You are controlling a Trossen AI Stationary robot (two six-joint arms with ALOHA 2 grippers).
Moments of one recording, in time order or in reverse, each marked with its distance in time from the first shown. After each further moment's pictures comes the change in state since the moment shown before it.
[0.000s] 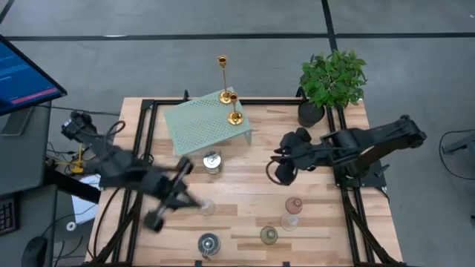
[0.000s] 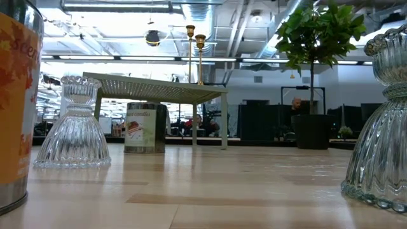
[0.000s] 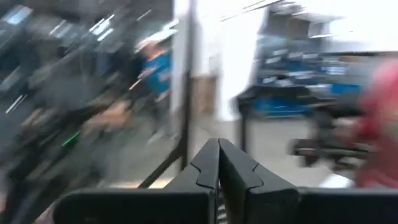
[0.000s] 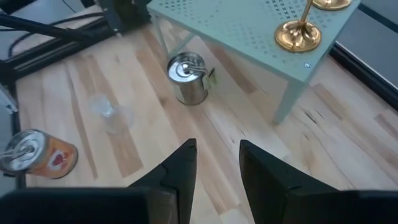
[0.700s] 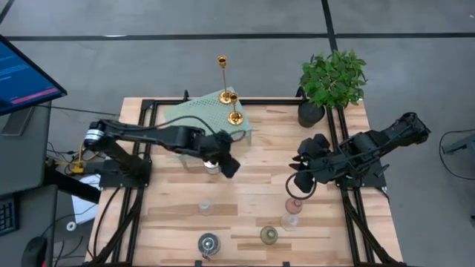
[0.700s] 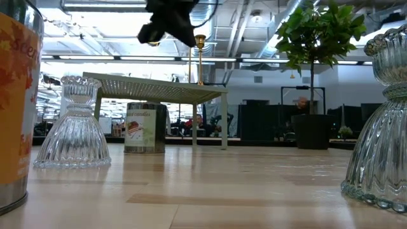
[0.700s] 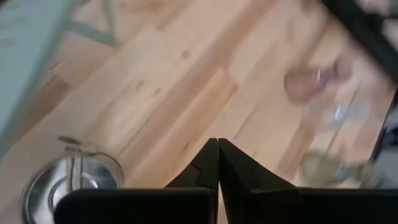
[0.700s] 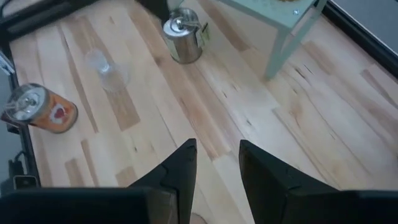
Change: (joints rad) left arm 0.492 0.376 0.146 -0.851 0.124 -0.684; right arm 0.149 -0.076 0.000 -0.249 0.028 0.190
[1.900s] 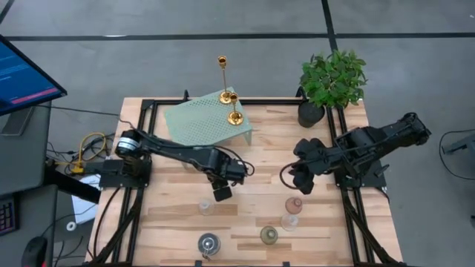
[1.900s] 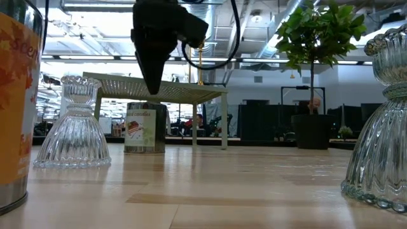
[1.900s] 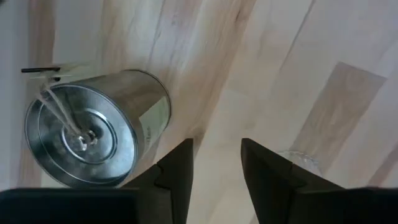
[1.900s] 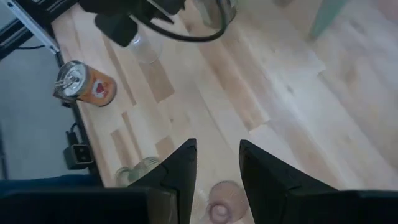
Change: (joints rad) left arm -0.098 0.334 0.205 -0.465 -0.012 0.254; right arm -0.075 0.002 0.000 0.041 -0.273 0.017
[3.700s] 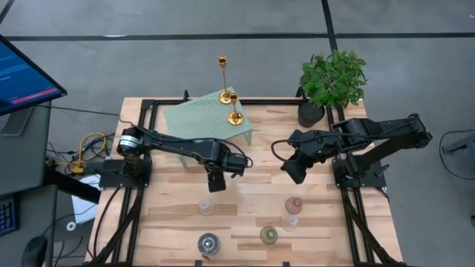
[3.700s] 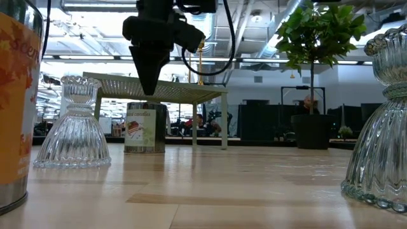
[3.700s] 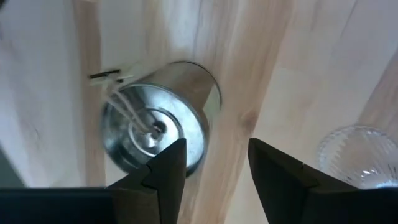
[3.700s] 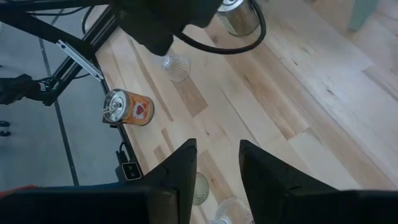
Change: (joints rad) left arm 0.062 0.002 0.010 -0.103 -0.056 0.206; right arm -0.160 0.000 0.000 0.130 -0.190 0.017
